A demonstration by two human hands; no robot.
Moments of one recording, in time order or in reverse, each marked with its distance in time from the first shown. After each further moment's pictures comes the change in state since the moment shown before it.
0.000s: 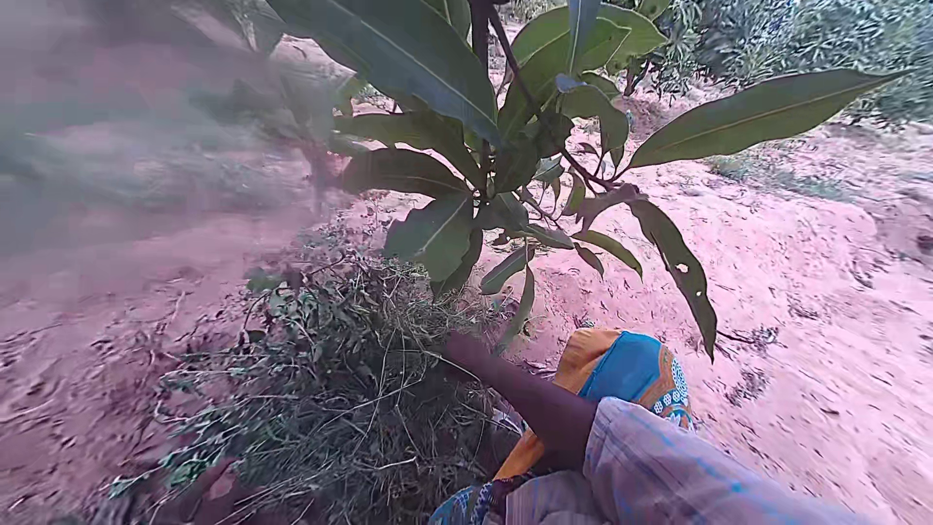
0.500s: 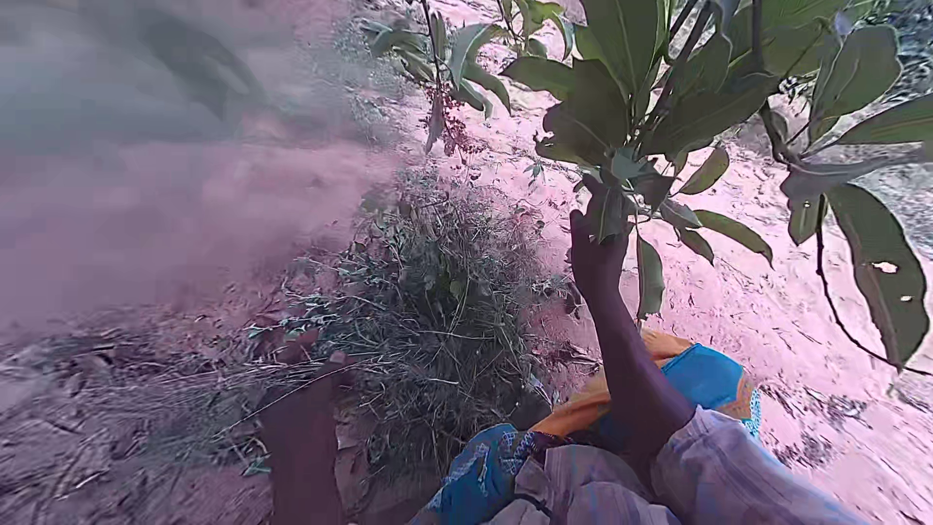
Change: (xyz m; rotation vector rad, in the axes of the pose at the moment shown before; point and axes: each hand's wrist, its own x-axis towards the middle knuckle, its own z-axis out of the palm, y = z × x) left_hand -0.015 0.033 0.015 -0.013 0.140 0.008; right_hand -0.025 -0.015 -0.086 0.272 1.203 -0.469
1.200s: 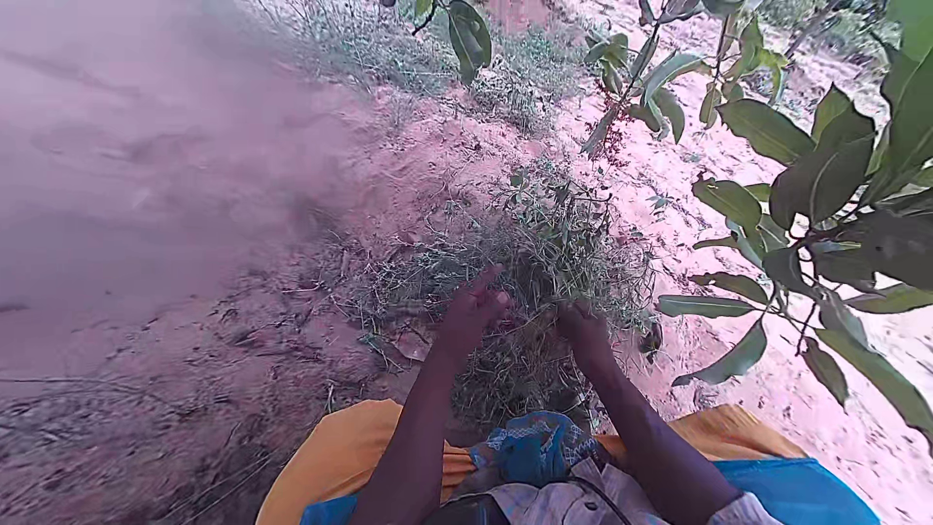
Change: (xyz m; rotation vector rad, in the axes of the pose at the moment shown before) left_hand -0.001 0.001 0.005 -0.134 -0.400 -0.079; right_hand -0.119 -0.045 0.075 0.689 -0.780 0.822
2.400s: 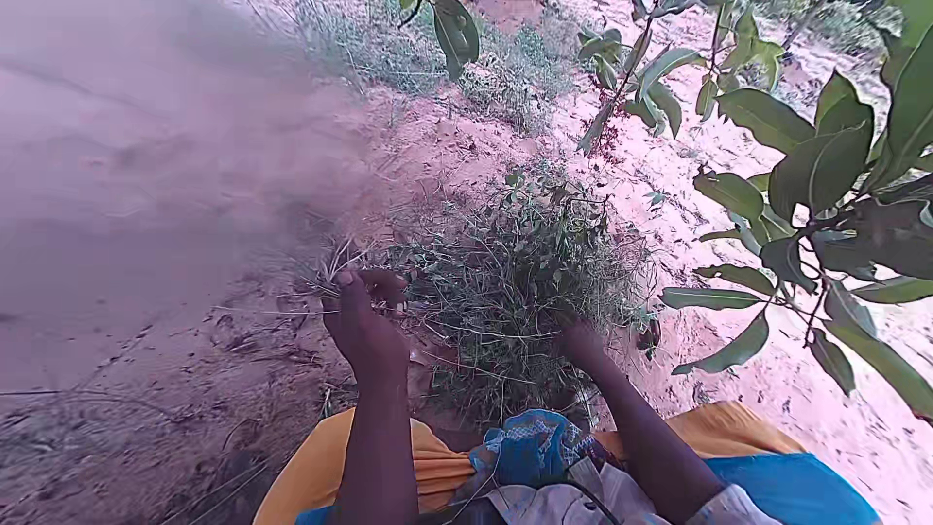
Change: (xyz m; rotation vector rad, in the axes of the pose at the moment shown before) left_hand -0.020 0.019 -0.042 -0.278 0.765 0.496; right_hand 0.039 0.049 -0.042 -1.422 -0.347 0.207
